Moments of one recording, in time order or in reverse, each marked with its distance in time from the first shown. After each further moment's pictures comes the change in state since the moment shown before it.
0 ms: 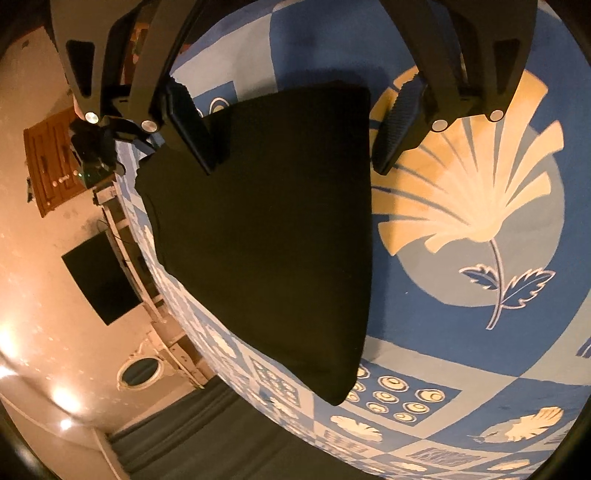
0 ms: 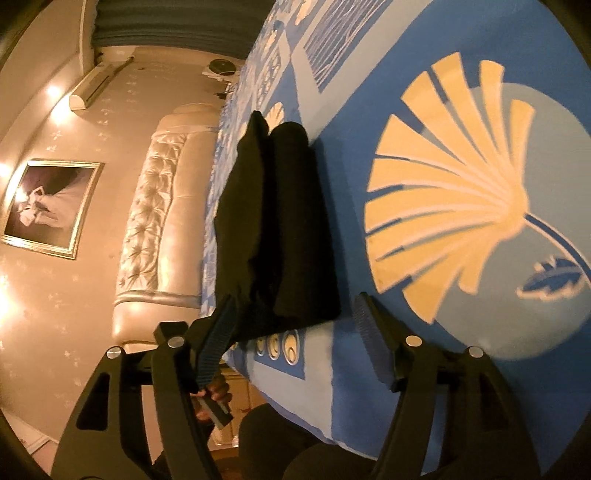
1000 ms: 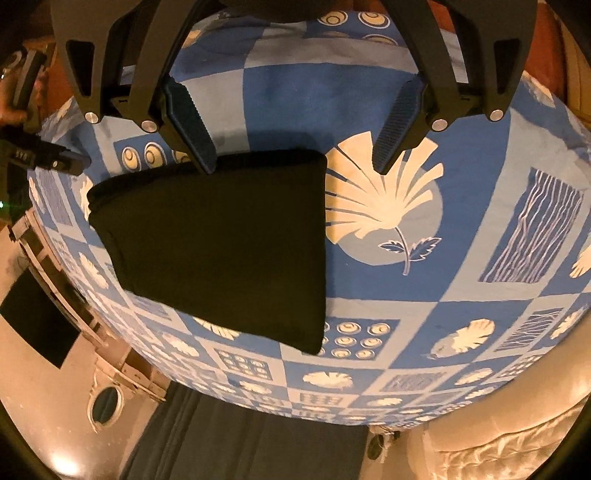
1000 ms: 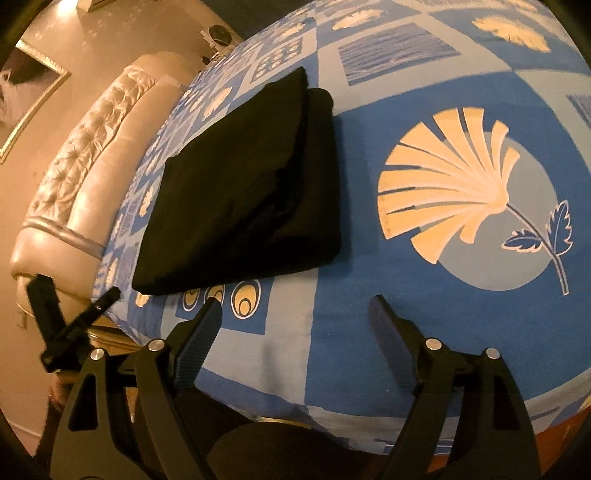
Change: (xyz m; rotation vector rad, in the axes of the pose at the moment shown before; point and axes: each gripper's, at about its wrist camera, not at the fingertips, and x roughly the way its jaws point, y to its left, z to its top) left arm -0.049 -0.063 -0.028 0.194 -0.105 0.420; right arm 0.019 0.070 -0.063 -0.375 -0.032 -0.441
